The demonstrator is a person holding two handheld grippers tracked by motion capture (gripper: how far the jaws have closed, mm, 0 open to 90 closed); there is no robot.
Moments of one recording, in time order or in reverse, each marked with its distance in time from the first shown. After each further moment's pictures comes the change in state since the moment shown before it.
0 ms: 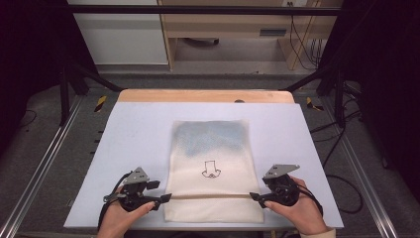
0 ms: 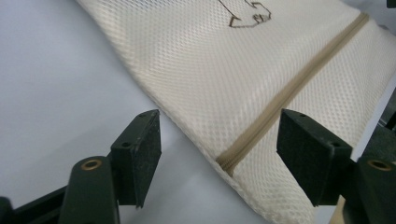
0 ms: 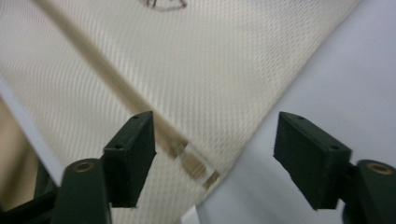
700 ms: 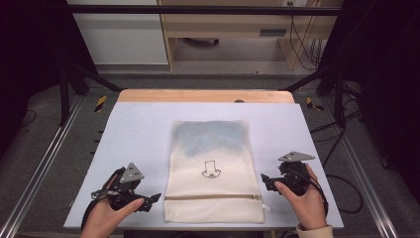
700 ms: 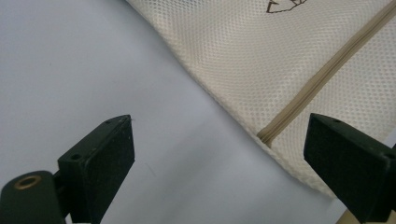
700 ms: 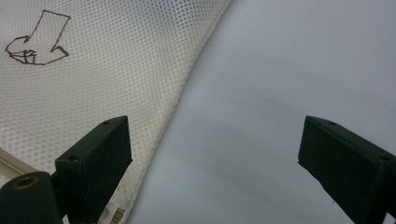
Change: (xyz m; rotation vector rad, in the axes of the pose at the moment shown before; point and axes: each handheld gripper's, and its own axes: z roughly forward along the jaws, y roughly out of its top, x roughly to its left) left arm -0.002 0.020 -0.027 0.132 0.166 0.125; right arm -0.035 0.002 -0.011 -0.037 -0.241 0.215
